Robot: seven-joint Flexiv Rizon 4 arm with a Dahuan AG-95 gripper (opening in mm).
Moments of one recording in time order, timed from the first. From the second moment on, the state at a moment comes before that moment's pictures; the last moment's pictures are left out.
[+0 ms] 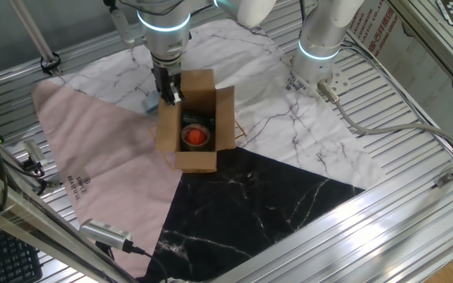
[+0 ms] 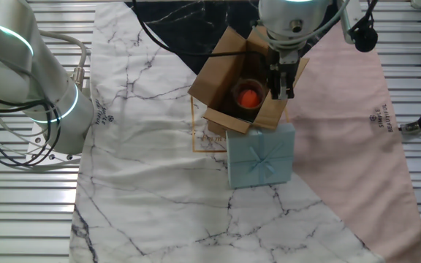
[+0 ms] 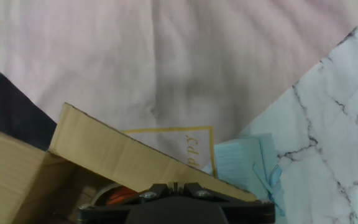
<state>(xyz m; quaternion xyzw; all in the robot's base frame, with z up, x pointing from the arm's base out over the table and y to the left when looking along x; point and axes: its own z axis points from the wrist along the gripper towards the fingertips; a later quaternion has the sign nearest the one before) 0.502 0.001 0.172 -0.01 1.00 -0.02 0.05</state>
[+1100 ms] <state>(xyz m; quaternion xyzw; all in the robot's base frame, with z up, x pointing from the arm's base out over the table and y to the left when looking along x) 0.487 -0.013 0.176 0.01 1.00 -0.01 0.02</state>
